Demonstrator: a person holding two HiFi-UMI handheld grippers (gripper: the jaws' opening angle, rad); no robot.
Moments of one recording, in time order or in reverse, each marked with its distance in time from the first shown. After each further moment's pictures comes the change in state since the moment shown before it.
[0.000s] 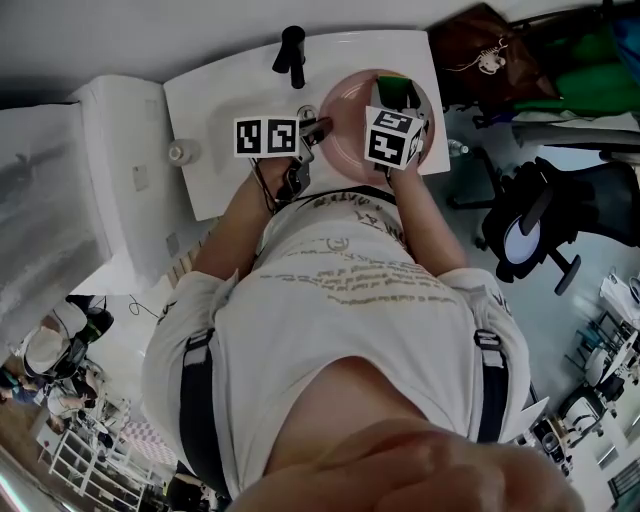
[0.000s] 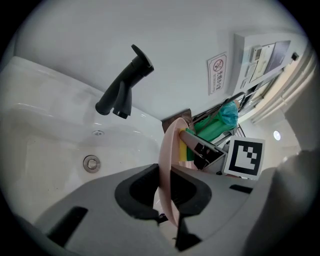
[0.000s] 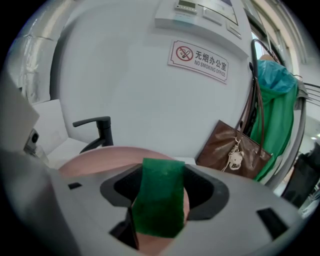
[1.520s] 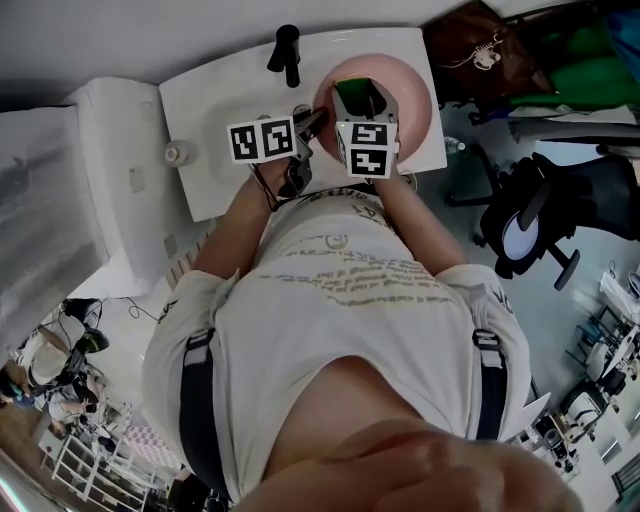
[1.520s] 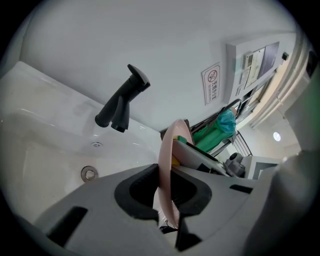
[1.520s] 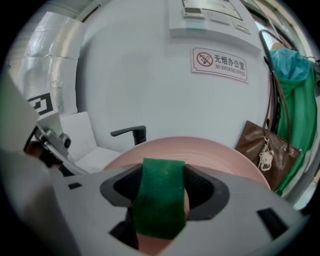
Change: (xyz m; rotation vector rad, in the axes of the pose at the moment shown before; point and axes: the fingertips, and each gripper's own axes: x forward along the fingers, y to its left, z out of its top) left arm -0.004 -0.005 0.020 0.023 -0.141 -0.001; right arm -0.013 0.076 0.005 0.029 -0.105 0.259
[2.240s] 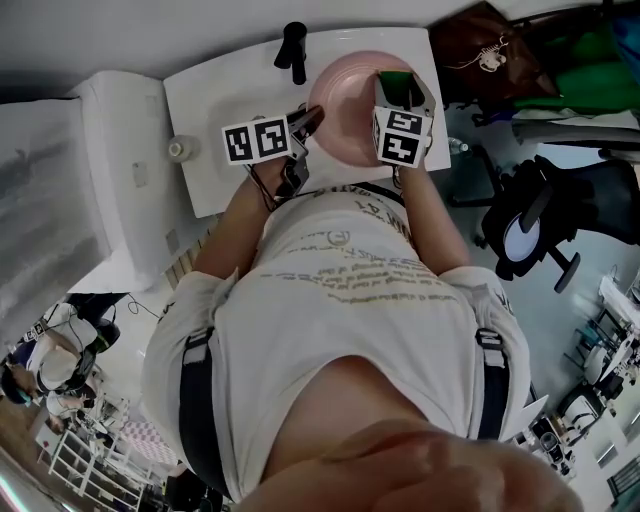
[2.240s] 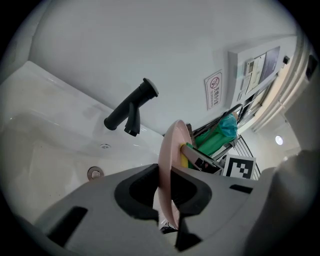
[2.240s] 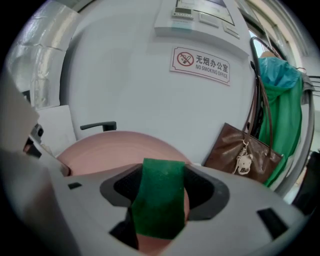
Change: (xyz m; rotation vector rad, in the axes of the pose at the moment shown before) left arm -0.016 0.013 0.005 -0.030 -0.040 0.013; right arm -0.001 -0.078 -0.007 -0.023 0.012 -0.169
